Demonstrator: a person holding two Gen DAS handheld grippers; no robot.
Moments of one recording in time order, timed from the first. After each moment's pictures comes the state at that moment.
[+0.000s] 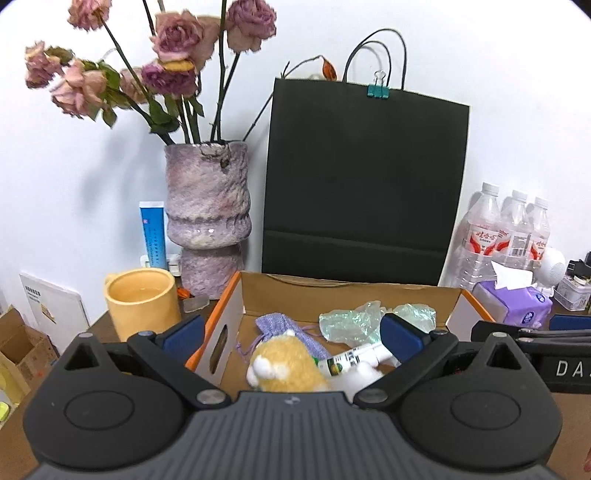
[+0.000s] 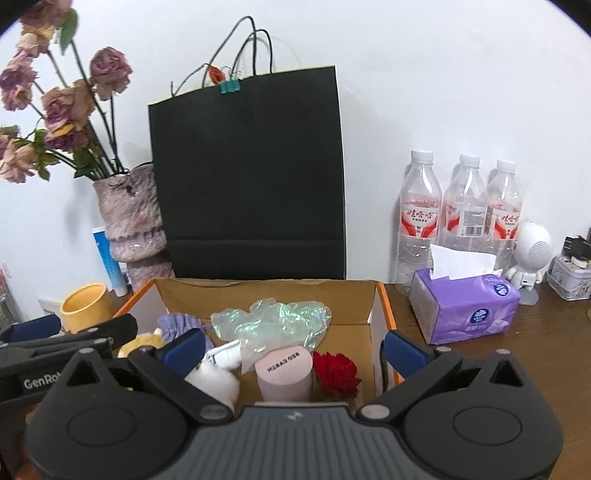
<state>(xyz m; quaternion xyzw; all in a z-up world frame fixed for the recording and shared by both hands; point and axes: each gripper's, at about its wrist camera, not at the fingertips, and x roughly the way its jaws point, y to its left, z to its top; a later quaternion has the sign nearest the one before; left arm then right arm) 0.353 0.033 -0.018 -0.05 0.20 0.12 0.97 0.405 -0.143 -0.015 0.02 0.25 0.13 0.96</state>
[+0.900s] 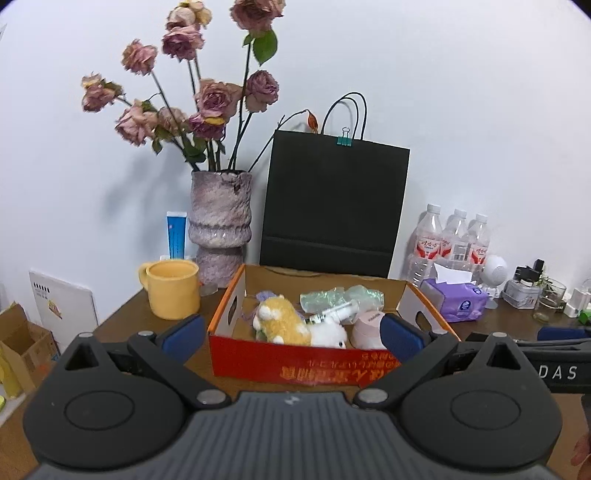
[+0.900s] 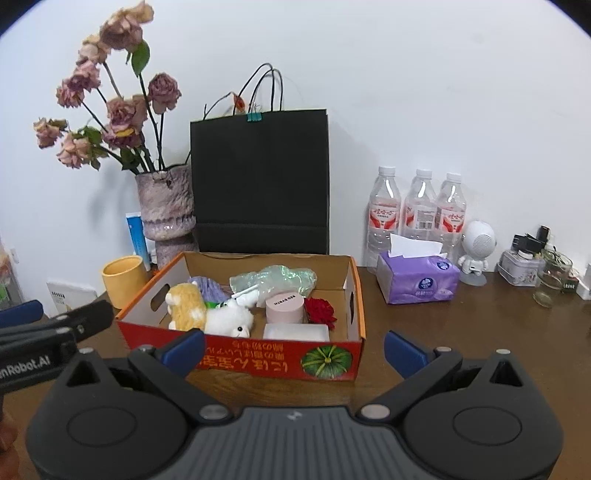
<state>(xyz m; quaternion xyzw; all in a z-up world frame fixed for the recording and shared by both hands) 0.198 0.006 -0.002 -0.06 0.16 0.09 0.98 0.249 -0.172 0.001 0.01 0.23 0.12 0.97</state>
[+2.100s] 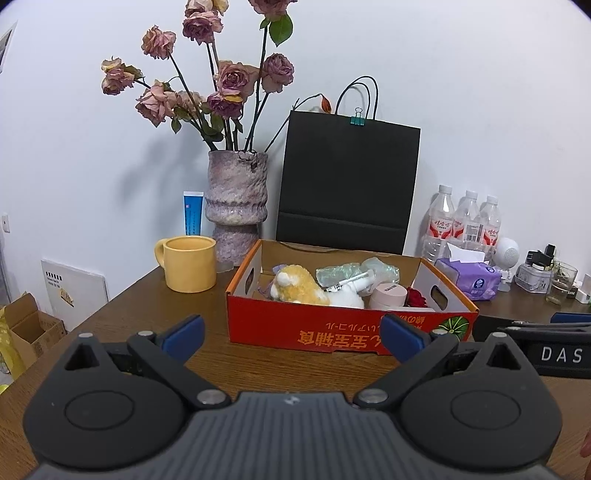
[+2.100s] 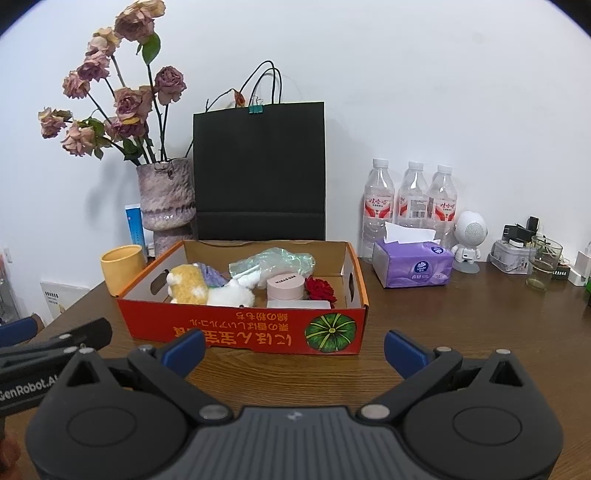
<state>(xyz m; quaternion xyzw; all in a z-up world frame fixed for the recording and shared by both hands) 0.181 0.006 -0.036 -0.06 0.16 0.11 0.98 0.227 -0.157 -0.029 0.00 0.22 0.10 0.97</state>
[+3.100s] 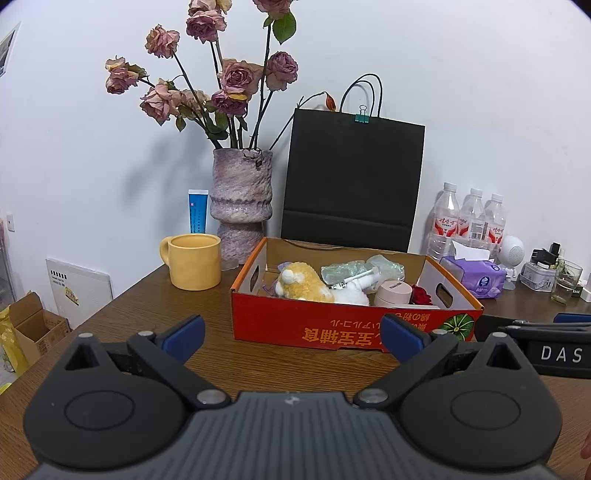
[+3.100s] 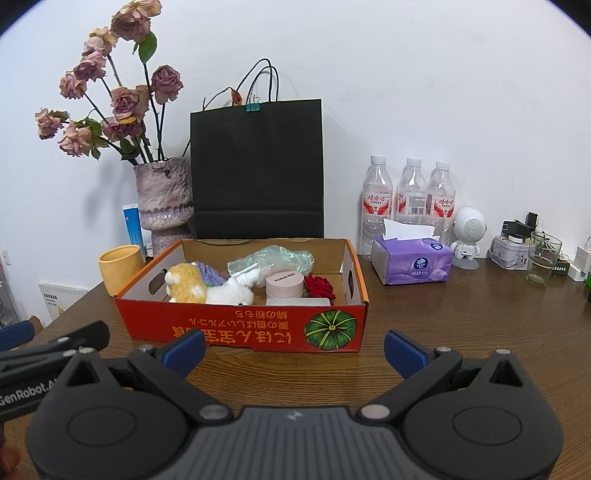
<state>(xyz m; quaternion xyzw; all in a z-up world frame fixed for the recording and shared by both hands) 0.180 0.005 -0.038 -0.06 0.16 0.12 0.98 0.230 -0.160 -0.031 0.00 0.22 0.10 0.97</state>
